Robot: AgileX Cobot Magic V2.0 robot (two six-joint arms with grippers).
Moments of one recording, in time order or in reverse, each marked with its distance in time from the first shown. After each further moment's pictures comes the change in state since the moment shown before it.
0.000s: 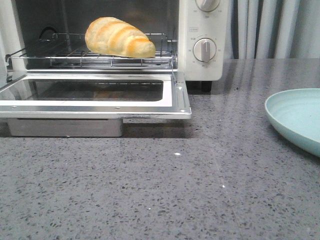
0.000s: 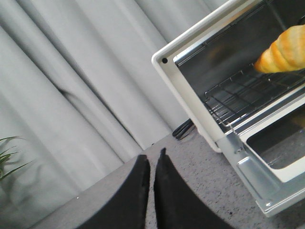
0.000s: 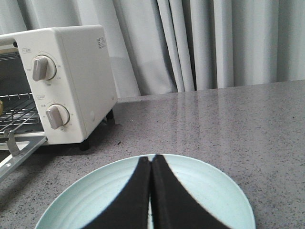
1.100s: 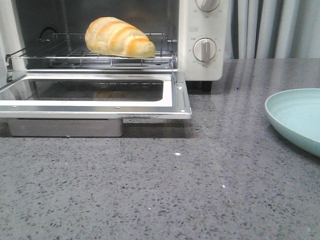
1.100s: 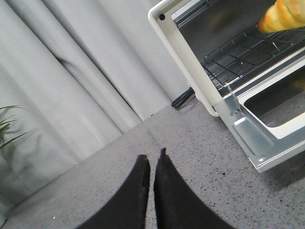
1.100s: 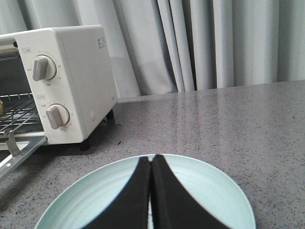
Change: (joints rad) left arm 0.056 -0.055 0.069 -0.022 0.050 0.001; right arm 0.000 0.000 0.000 0.000 -0.002 0.000
